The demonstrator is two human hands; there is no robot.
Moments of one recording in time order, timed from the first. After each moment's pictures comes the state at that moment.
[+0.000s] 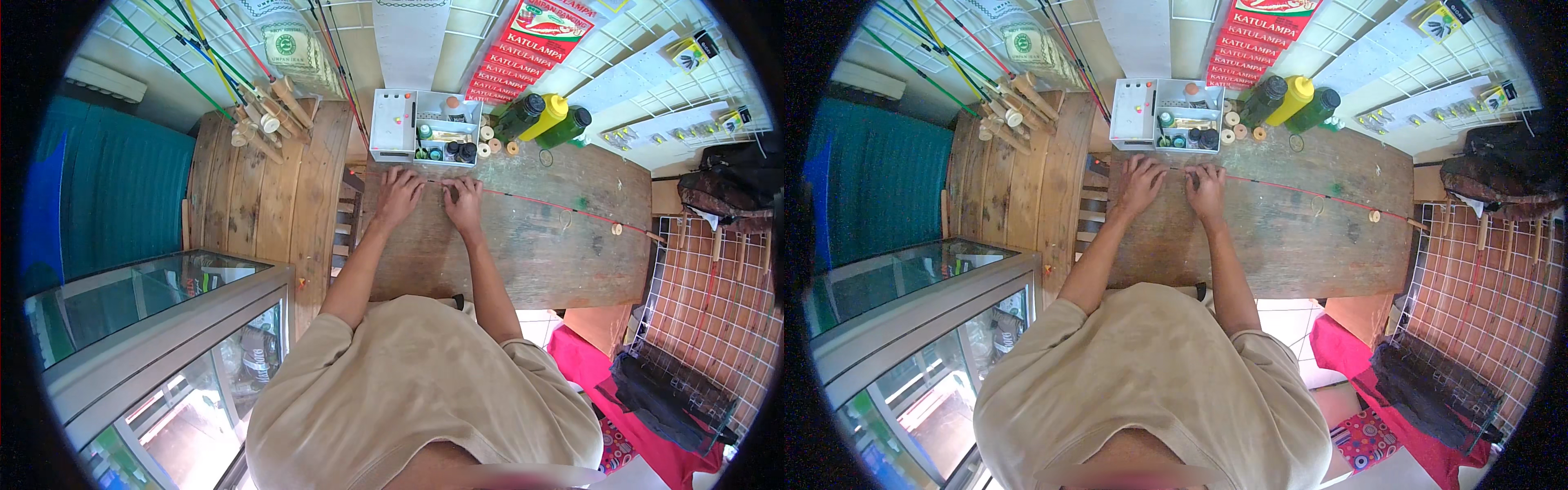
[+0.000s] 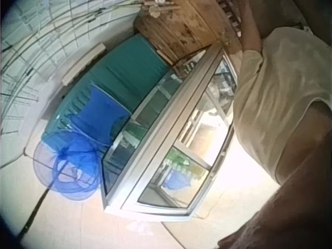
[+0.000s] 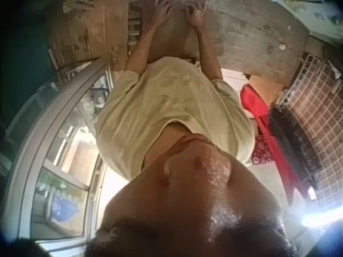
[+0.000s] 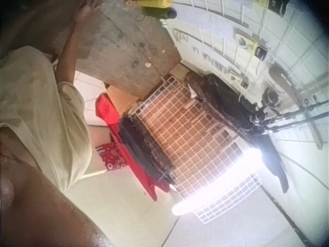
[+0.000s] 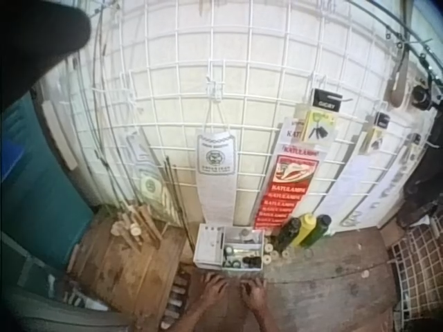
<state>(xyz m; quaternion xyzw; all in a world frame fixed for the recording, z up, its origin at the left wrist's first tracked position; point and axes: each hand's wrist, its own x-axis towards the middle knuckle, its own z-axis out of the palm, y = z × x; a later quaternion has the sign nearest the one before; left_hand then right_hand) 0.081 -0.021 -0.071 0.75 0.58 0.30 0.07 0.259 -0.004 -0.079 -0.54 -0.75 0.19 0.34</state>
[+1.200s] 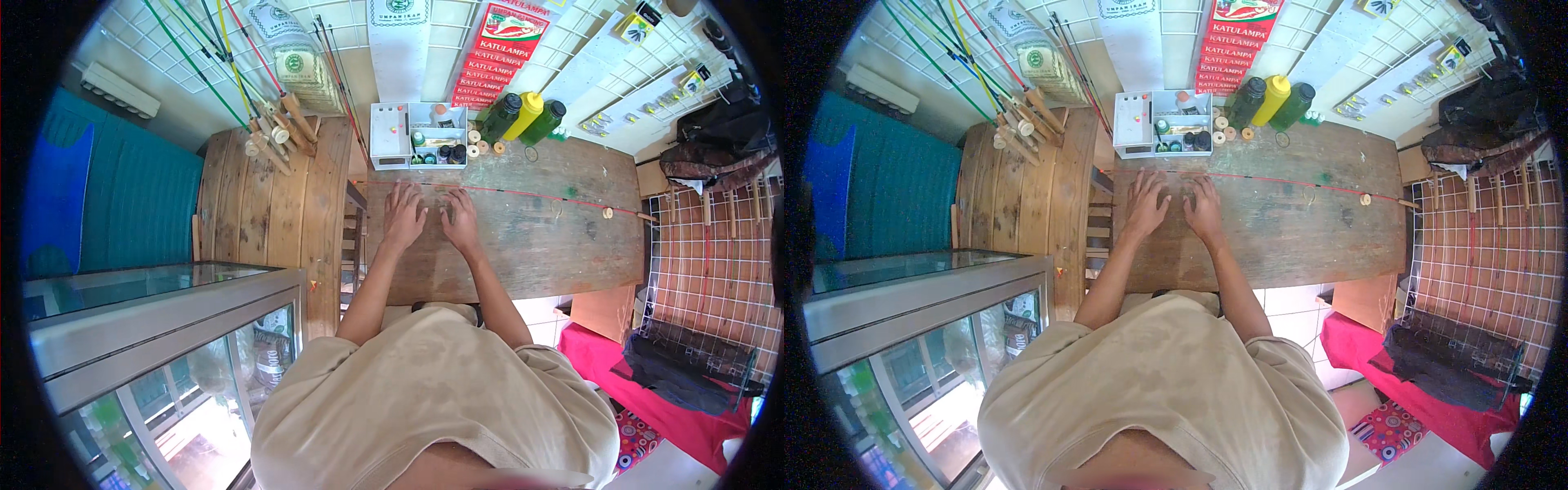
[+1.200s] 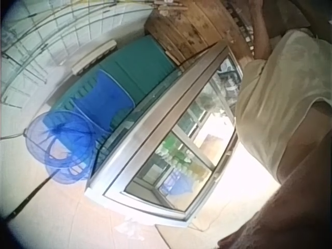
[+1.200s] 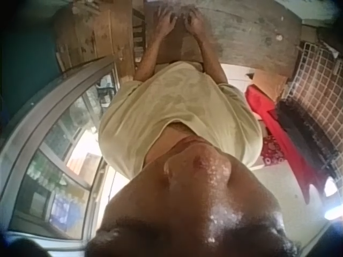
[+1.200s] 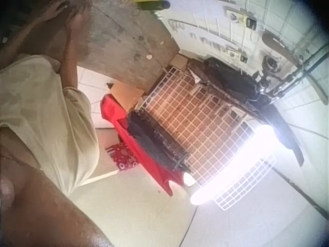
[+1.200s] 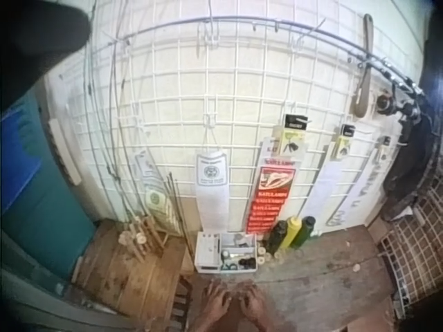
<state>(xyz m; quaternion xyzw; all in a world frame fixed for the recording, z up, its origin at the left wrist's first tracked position) 0.098 -0.066 -0.052 0.71 0.64 0.24 0.16 0.263 -0.051 -0.060 -0.53 -0.74 0.22 0.35</state>
